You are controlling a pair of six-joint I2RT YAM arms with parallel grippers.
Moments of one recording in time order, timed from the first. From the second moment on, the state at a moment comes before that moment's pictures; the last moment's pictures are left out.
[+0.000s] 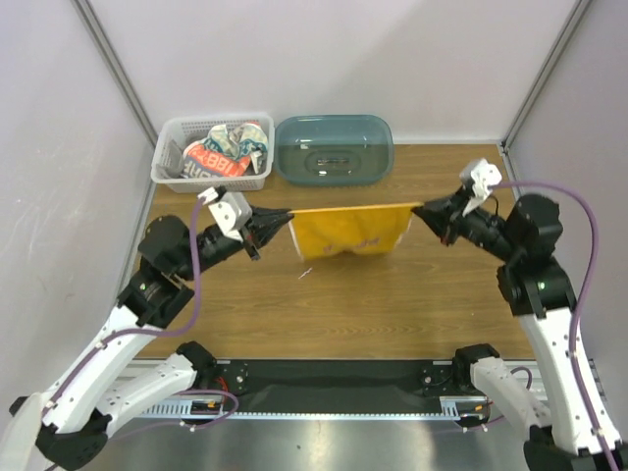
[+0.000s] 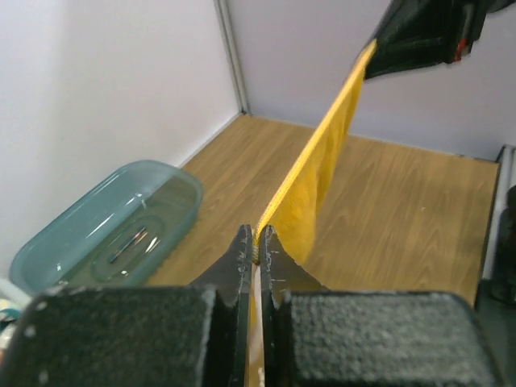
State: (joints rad) left arm -0.61 0.81 1.01 -0.10 0.40 0.11; right arm 0.18 0.83 1.12 -0.35 -0.66 -0.10
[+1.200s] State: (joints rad) left arm -0.56 0.89 0.77 0.08 0.18 -0.20; right arm 0.13 1.01 0.94 -0.26 -0.74 0.18
